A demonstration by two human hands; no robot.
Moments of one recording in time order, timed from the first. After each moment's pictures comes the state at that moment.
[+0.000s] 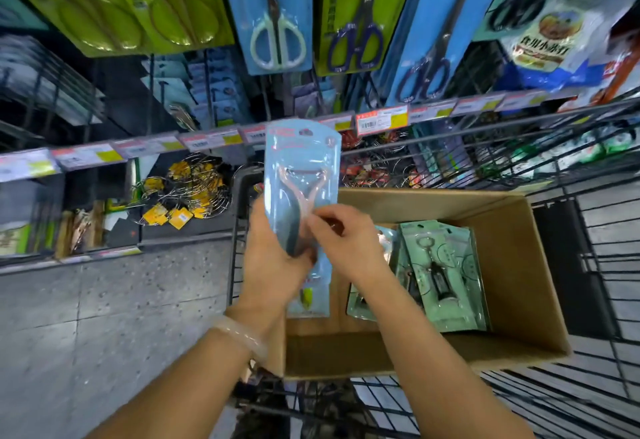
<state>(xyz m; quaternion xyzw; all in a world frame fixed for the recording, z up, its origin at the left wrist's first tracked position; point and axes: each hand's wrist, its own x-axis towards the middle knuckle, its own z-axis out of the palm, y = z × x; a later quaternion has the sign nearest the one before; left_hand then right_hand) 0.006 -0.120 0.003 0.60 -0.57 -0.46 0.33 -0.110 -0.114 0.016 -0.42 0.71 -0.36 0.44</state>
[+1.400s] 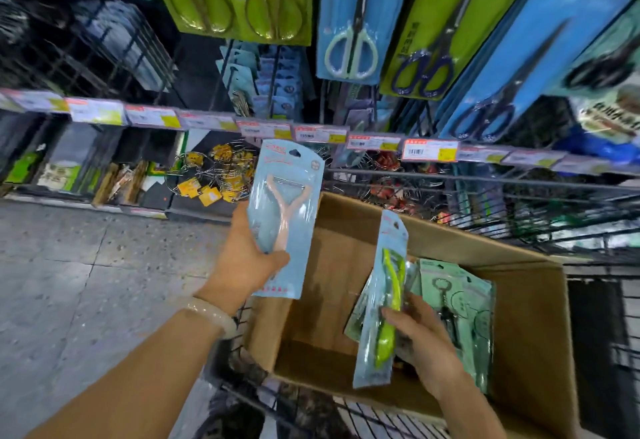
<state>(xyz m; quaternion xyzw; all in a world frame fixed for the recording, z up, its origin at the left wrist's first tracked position) 0.060 -0.120 -0.011 0.69 -0.45 -0.49 0.28 -0.191 -0.023 -0.034 -0.11 0.67 -0.31 0.67</state>
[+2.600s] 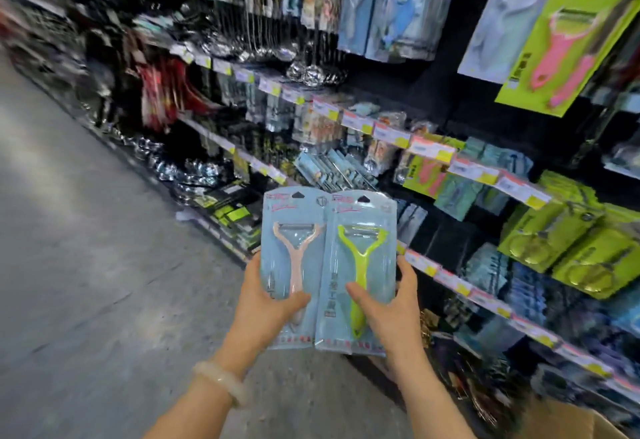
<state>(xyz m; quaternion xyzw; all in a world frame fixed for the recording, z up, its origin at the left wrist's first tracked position) 0.501 0.096 0.147 0.66 -0.27 -0.30 0.64 0.348 0.003 0.150 -0.62 0.44 -0.41 0.50</state>
